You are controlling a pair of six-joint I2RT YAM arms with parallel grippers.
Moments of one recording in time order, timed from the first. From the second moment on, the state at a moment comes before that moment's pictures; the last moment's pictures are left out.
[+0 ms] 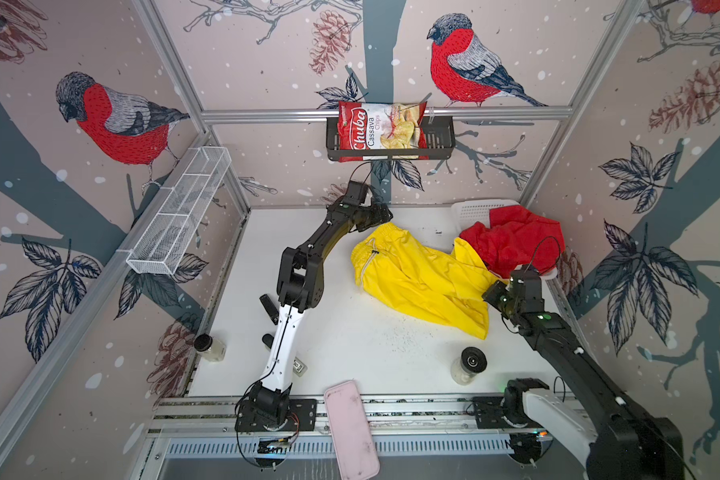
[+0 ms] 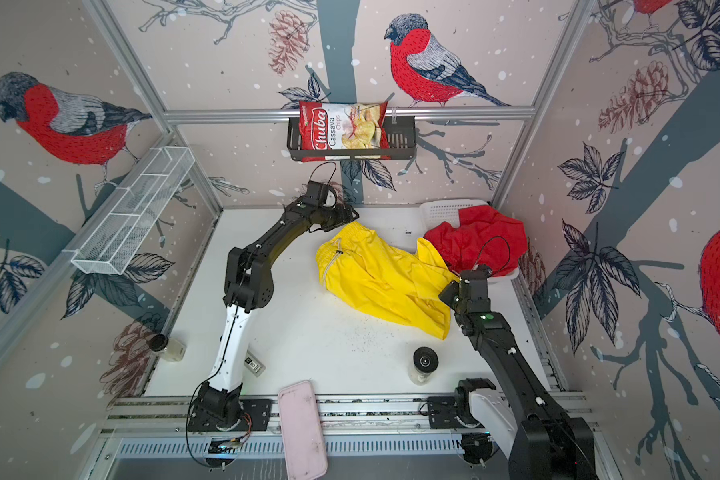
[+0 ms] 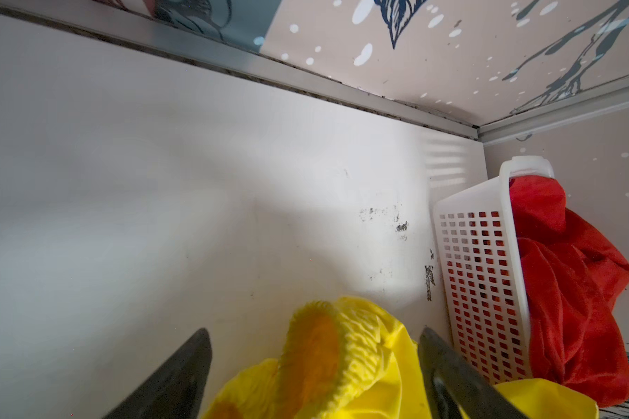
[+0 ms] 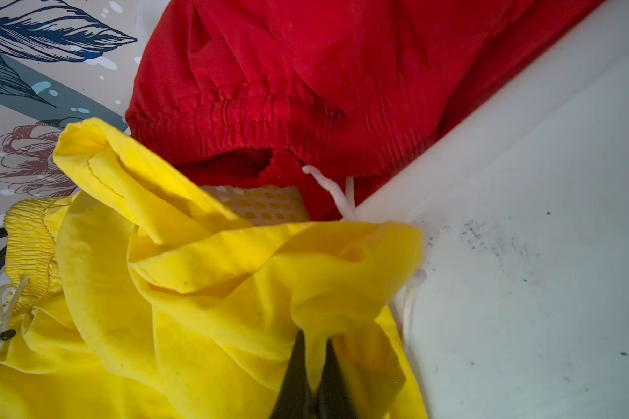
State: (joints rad) left arm -0.39 2.48 2.28 -0.57 0.39 -0.57; right arm 0.10 0.96 0.52 -0.28 0.03 0.66
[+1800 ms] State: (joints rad) left arm -0.16 1.42 0.63 -0.28 0.34 -0.73; right arm 0.38 1.03 0.45 -0.23 0.00 0.77
